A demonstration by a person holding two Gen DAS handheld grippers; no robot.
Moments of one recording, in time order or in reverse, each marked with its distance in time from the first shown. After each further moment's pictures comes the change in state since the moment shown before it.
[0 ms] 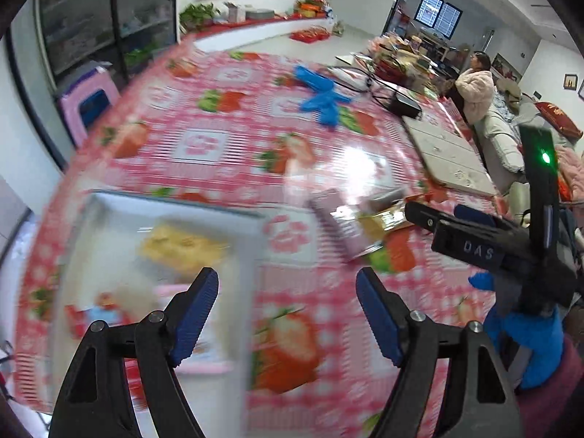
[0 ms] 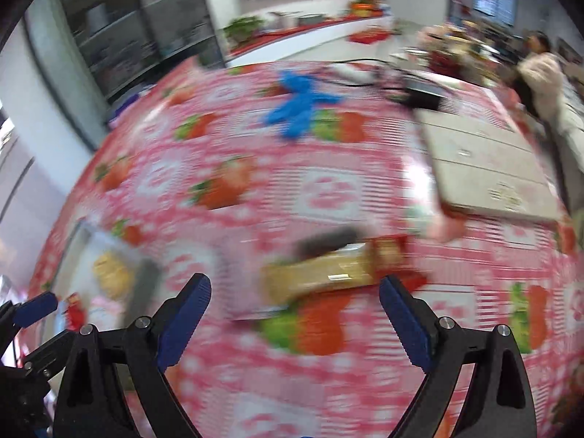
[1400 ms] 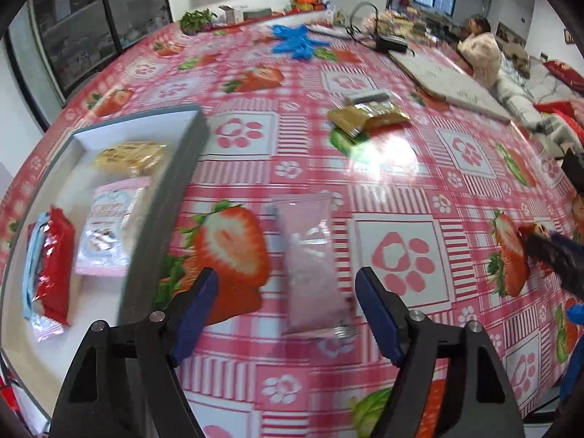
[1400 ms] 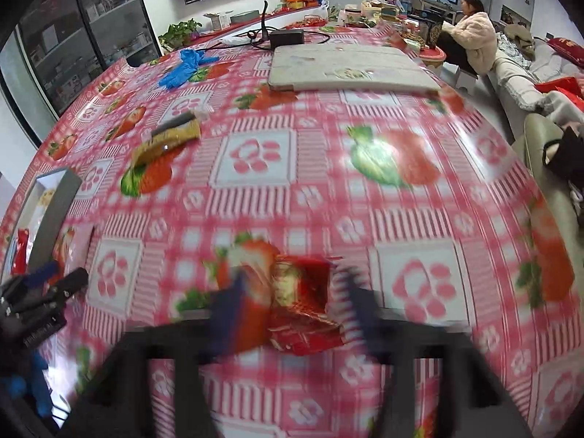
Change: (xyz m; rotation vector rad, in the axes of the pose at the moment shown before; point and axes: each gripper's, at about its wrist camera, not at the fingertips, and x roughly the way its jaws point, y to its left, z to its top) left arm 0.039 -0.050 -0.111 0.100 -0.041 0.153; right arm -0.059 -0.119 -0.154 0.128 -0.002 -0.130
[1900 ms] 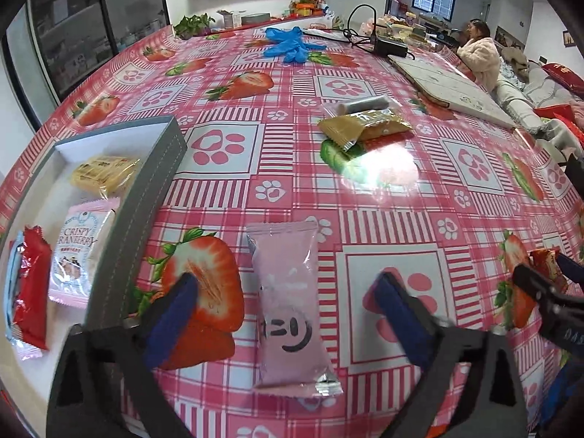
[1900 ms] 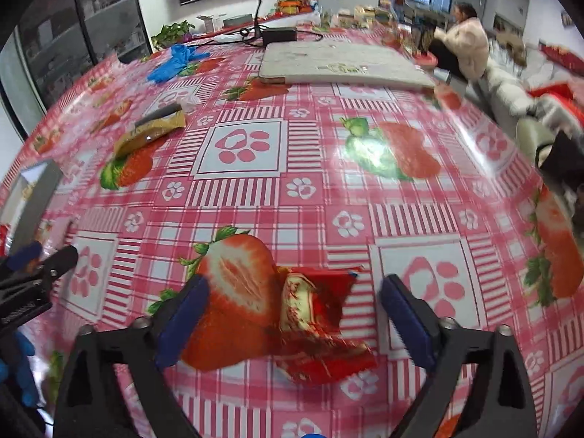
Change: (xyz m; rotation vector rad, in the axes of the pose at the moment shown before) left arm 0.027 -0.013 0.012 0.002 -0.028 -0.006; right arm 0.024 0.009 -0.006 -0.030 -0.026 -0.064
